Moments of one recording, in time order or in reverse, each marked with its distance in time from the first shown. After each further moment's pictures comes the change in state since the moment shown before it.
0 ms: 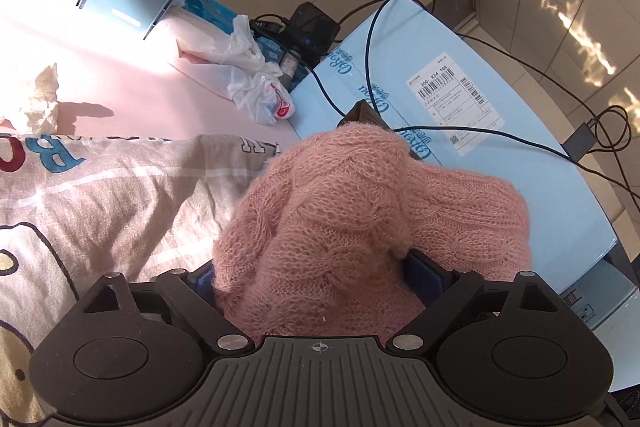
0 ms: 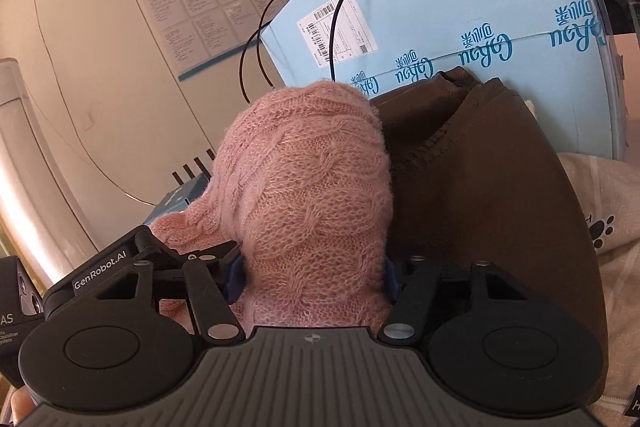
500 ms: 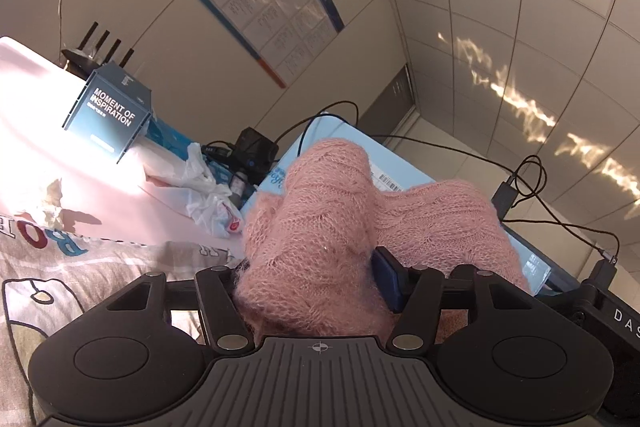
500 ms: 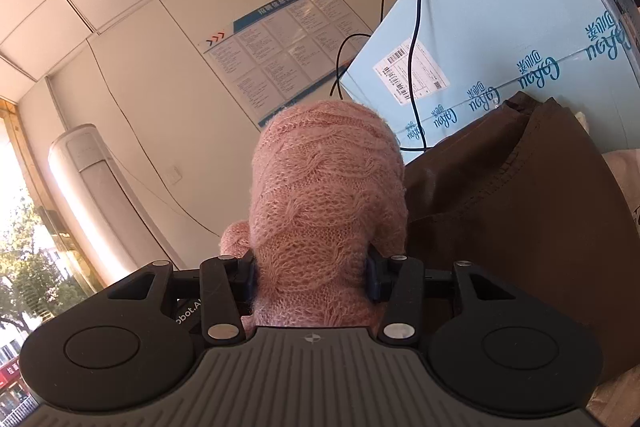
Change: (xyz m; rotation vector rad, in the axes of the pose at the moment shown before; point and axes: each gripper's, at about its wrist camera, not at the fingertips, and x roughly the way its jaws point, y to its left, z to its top) left arm -0.067 -0.026 -0.025 0.133 -0.376 -0.139; right arm -0.052 0.021 0.022 0.127 -0.096 0.279
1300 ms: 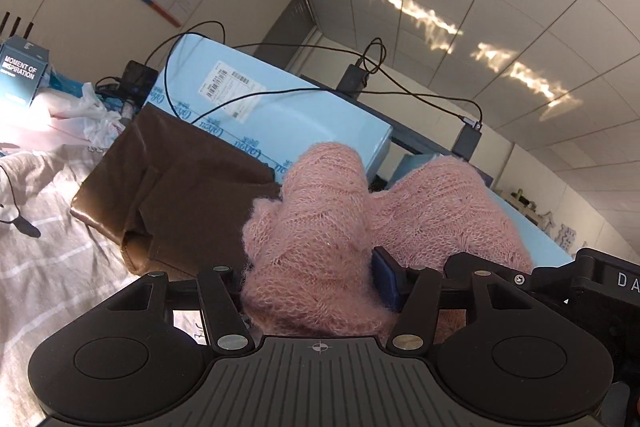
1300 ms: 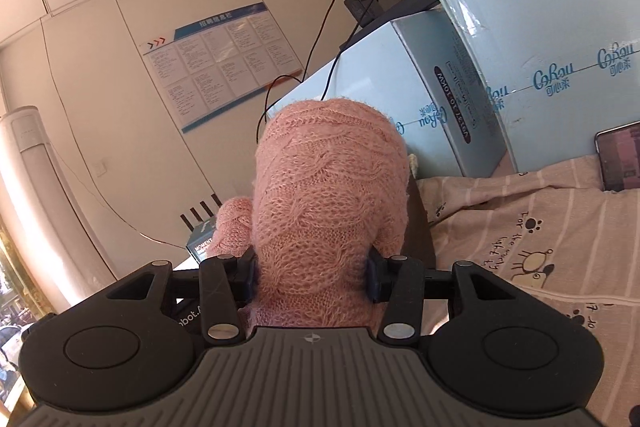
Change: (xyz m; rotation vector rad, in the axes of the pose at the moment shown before) left arm -0.080 -0.087 -0.078 0.171 0.270 -0.253; right arm -0.192 0.036 -0.029 -0.095 -0.047 -0.338
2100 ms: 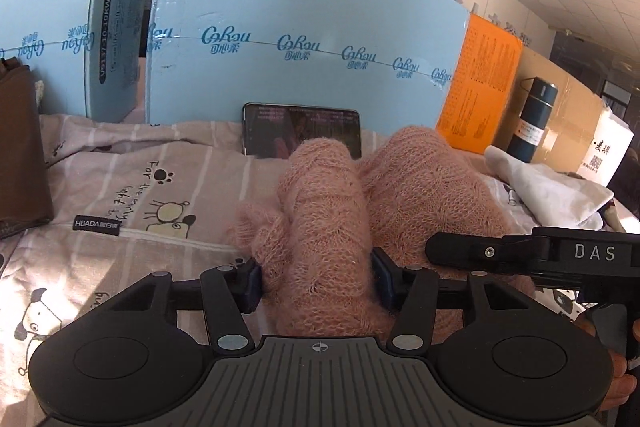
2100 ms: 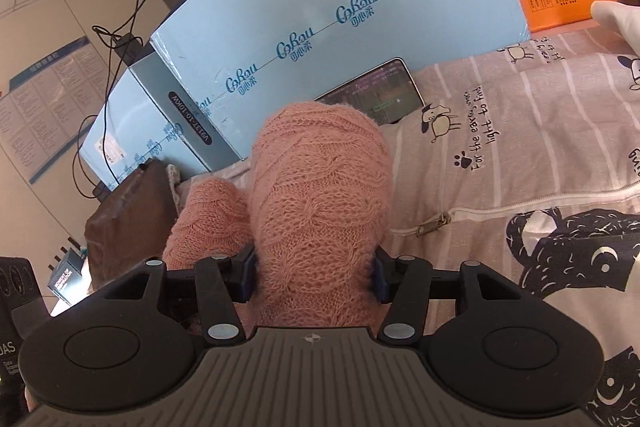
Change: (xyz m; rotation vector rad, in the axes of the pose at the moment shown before) left arm 0.095 -0.135 -0.078 0.437 0.594 -0.311; right arm -0.136 -0.136 -0.026 0.246 -0.011 -0.484
